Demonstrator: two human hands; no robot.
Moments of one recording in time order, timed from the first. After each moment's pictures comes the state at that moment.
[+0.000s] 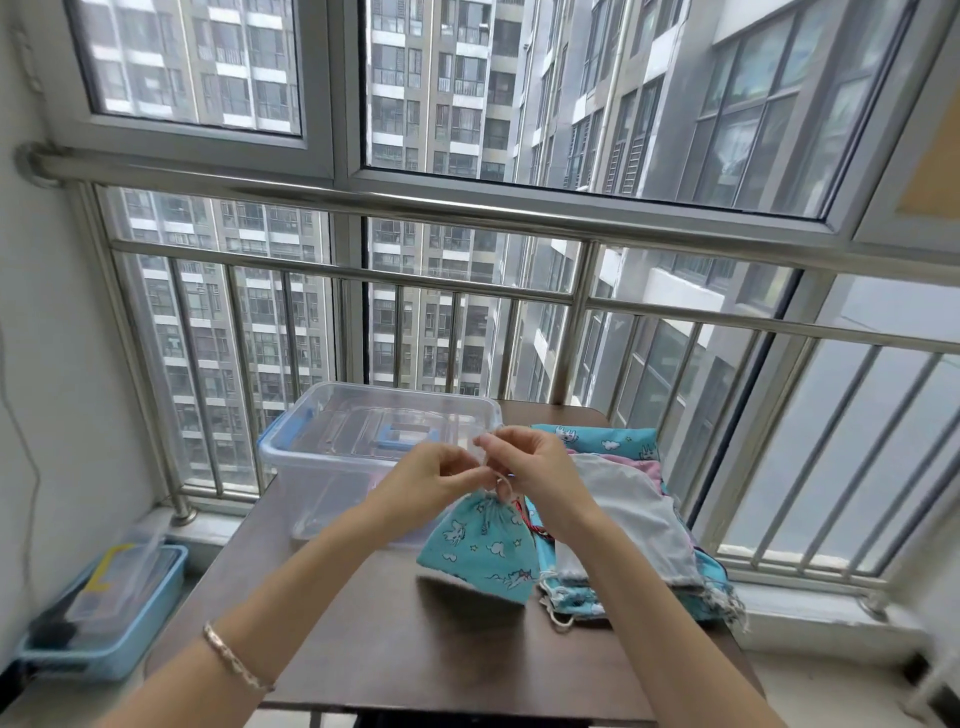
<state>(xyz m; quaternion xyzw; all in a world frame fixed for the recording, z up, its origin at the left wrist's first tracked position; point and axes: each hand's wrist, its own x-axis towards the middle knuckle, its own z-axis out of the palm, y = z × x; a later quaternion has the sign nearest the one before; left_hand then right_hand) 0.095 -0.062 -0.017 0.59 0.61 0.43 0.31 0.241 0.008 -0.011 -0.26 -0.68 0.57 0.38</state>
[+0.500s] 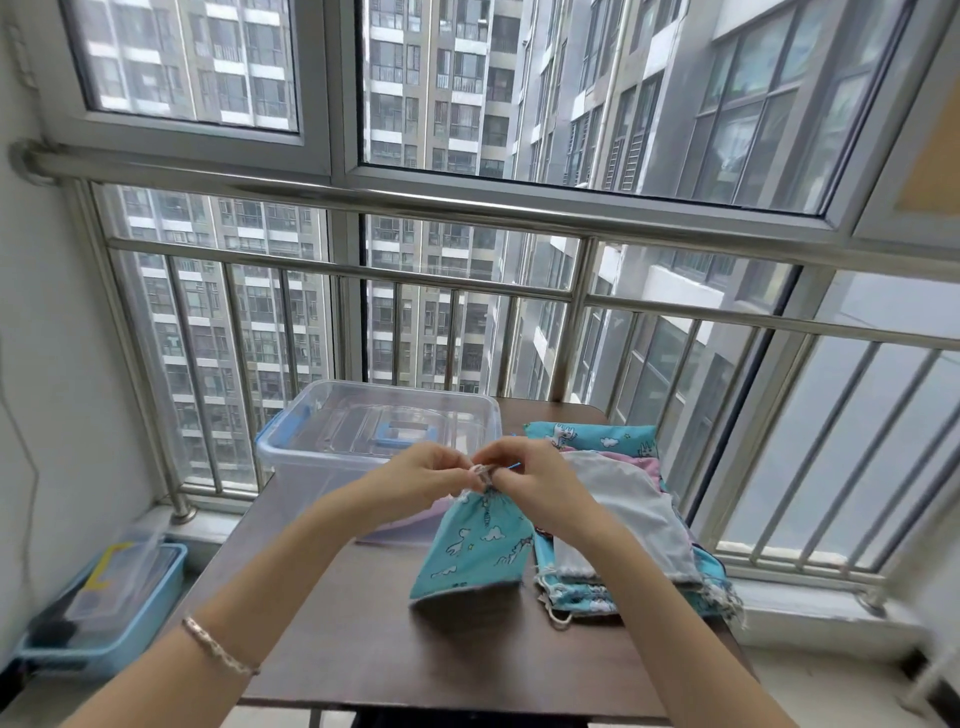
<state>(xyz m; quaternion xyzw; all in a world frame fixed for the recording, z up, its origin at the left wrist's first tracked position) 0.092 -0.068 -0.002 0.59 0.62 0.35 0.38 0.250 0.005 -0.011 -0.28 -0.83 0.38 0.30</state>
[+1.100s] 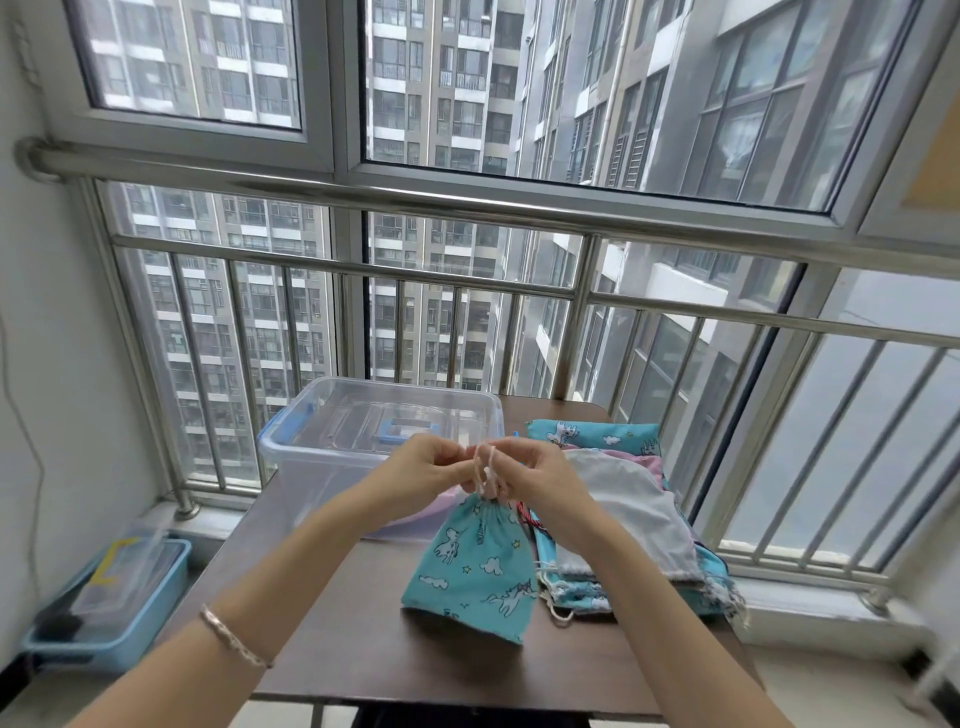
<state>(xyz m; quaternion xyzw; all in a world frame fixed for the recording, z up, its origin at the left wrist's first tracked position) 0.090 -0.061 -0.011 0.60 0.61 0.41 0.31 0.252 0.004 -0.020 -0.24 -0.72 0.56 0.33</state>
